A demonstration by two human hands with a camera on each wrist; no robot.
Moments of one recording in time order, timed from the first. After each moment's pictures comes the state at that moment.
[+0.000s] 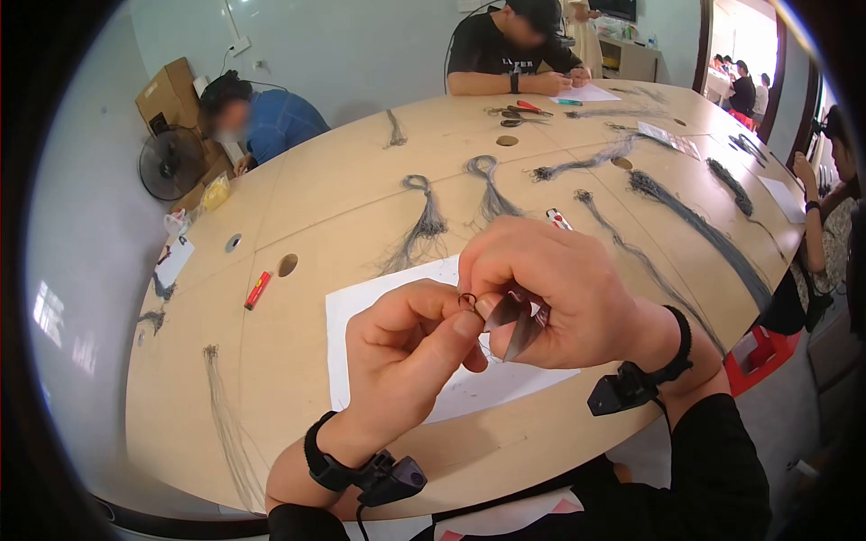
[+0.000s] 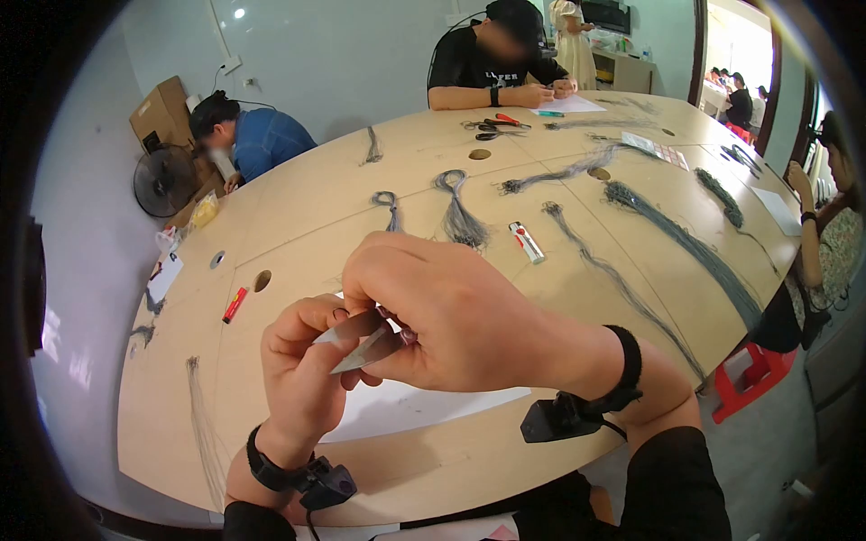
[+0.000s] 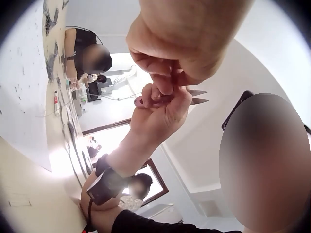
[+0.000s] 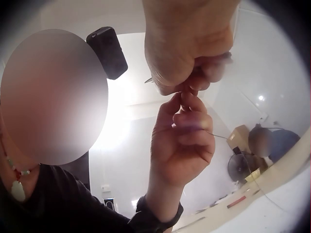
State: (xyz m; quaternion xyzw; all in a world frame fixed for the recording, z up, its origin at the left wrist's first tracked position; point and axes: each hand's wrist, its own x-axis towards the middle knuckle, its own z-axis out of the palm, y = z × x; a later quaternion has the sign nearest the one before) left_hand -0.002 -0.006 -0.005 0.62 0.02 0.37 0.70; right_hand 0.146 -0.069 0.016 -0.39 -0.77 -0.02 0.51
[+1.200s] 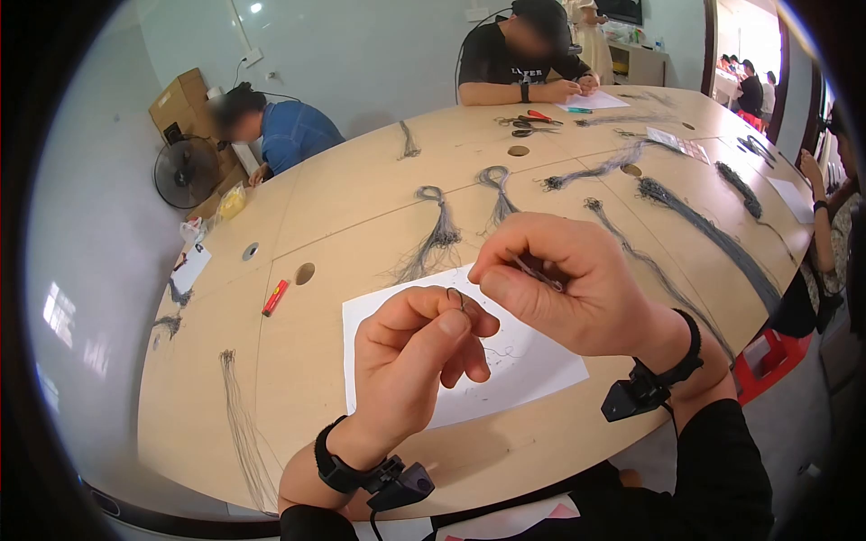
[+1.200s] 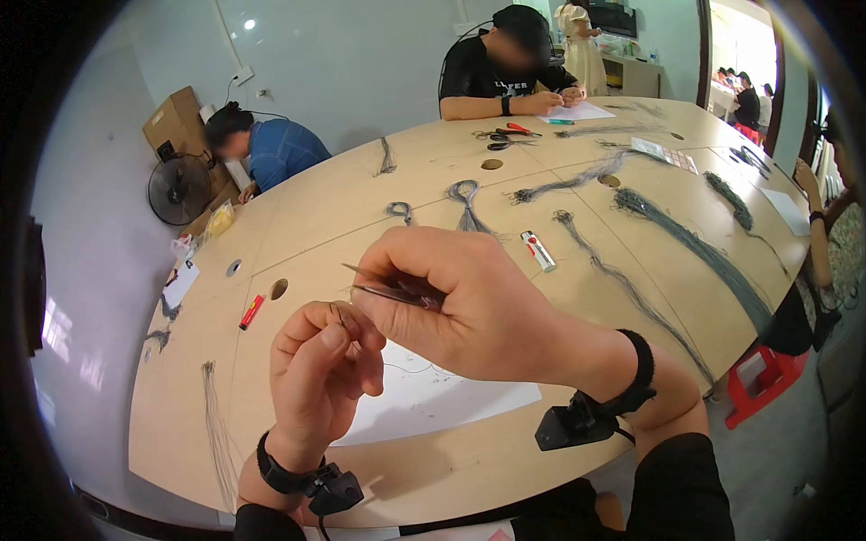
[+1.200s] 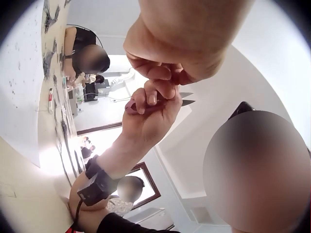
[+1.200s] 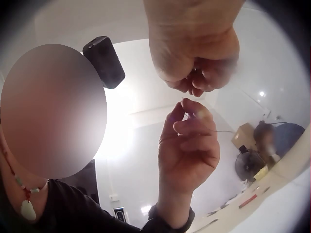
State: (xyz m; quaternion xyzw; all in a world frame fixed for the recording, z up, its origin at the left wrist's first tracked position) left_hand -0.007 -0.007 0.000 0.58 0.05 0.35 0.74; right_hand 0.147 -0.075 0.022 -0.40 -0.71 0.13 0.57
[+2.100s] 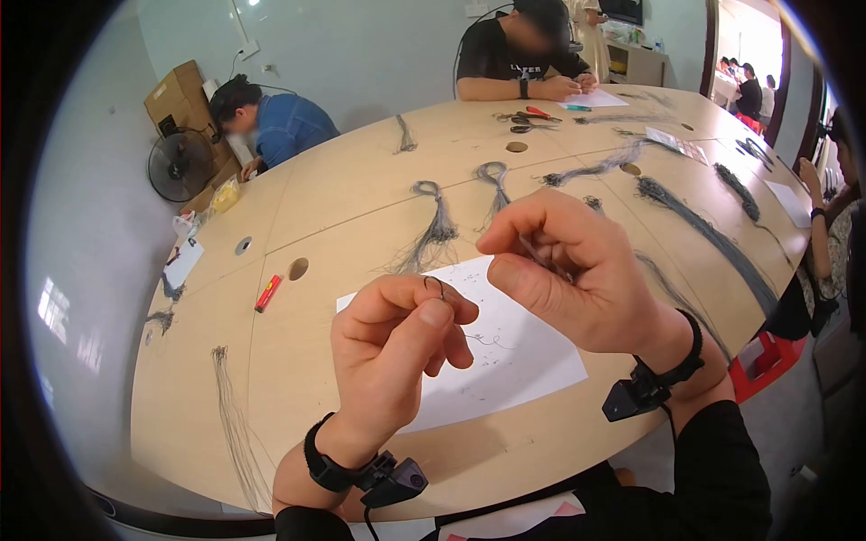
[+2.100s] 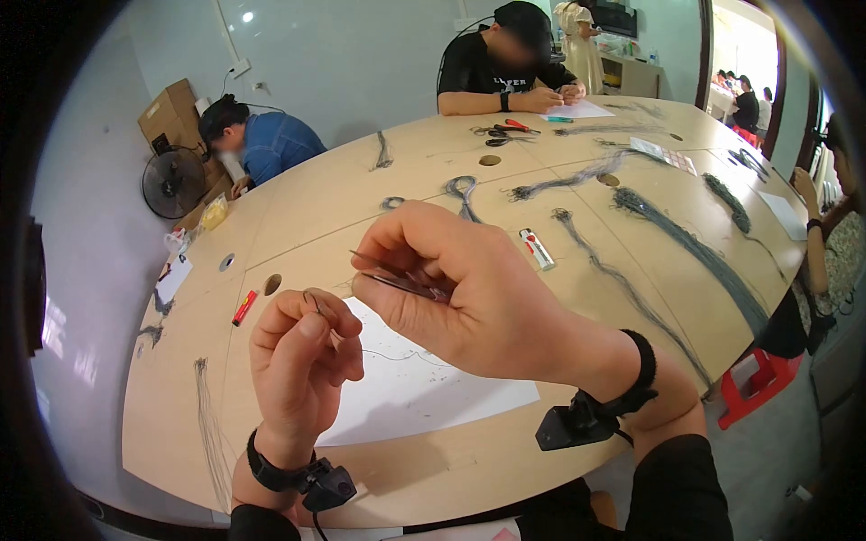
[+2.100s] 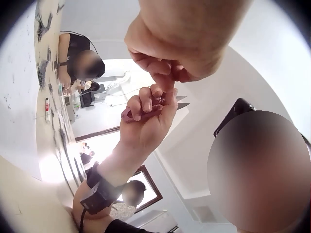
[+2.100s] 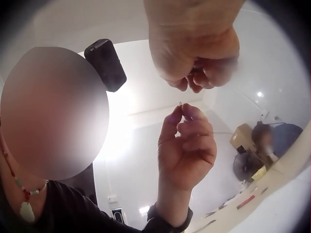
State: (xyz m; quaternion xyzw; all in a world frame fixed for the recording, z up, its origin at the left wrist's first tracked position) left_hand -0.007 0.000 0.002 0.59 0.06 0.41 0.69; right_hand 0.145 -0.074 0.022 -0.40 -0.64 0.23 0.61
